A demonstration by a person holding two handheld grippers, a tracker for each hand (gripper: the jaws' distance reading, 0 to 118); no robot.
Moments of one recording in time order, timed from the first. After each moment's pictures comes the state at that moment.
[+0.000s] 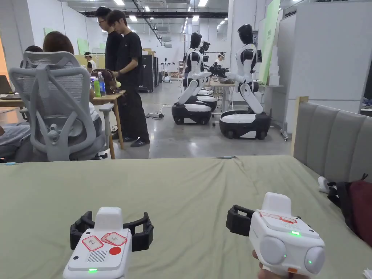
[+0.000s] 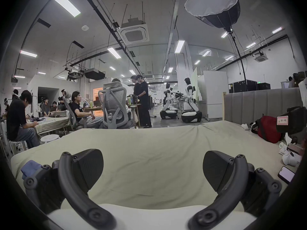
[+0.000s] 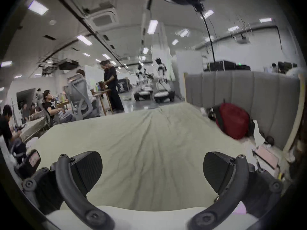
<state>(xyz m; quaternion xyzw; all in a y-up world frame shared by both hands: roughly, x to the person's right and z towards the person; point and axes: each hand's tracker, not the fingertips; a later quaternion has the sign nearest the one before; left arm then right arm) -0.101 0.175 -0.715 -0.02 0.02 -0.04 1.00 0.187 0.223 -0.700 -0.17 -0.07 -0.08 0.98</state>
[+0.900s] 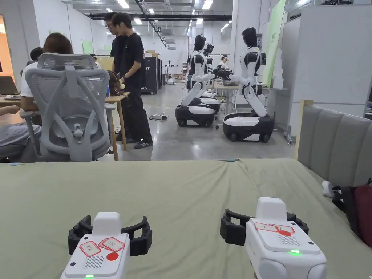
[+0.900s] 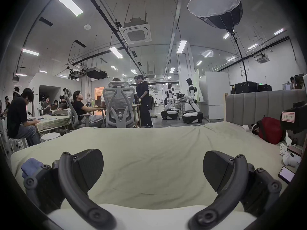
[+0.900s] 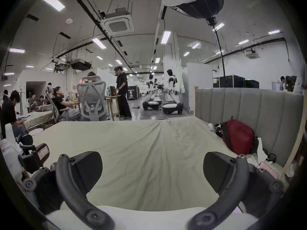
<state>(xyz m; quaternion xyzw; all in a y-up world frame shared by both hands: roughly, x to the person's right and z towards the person) -0.112 0.174 -0.706 -0.02 0.03 -0.03 1.00 0.163 0.217 -0.686 -0.10 -0.01 -0.02 1.00</state>
